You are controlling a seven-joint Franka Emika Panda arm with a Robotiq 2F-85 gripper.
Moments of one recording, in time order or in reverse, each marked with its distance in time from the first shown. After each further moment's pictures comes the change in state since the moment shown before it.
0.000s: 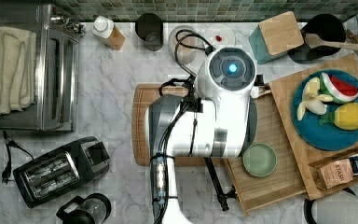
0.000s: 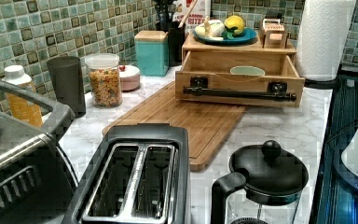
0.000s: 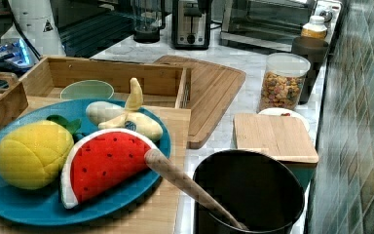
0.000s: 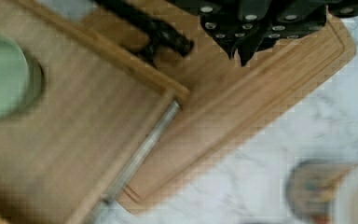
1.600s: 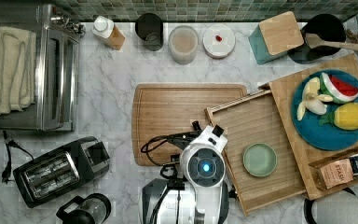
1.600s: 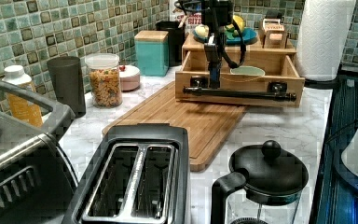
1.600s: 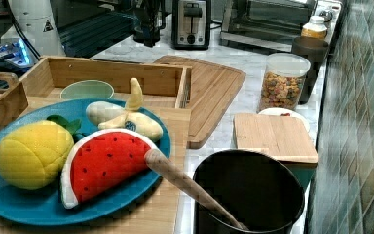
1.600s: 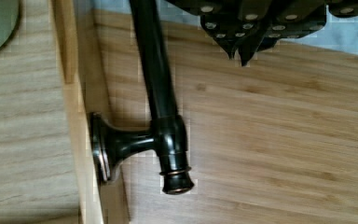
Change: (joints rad) arm 0.035 -0.325 0.019 -0.704 0.003 0.365 -0.710
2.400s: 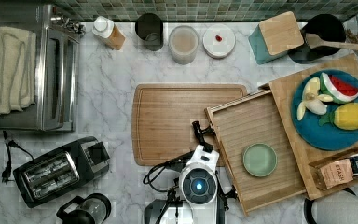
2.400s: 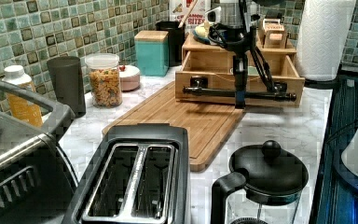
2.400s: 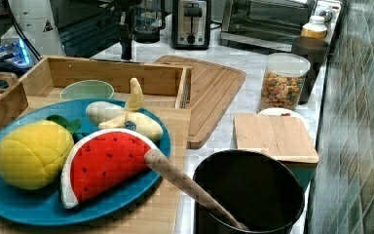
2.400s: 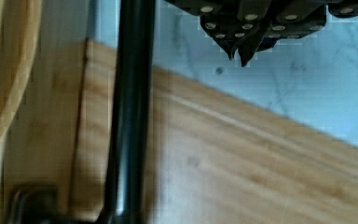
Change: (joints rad) arm 0.002 -0.039 -0.004 -0.174 -0.093 0.085 -0.177
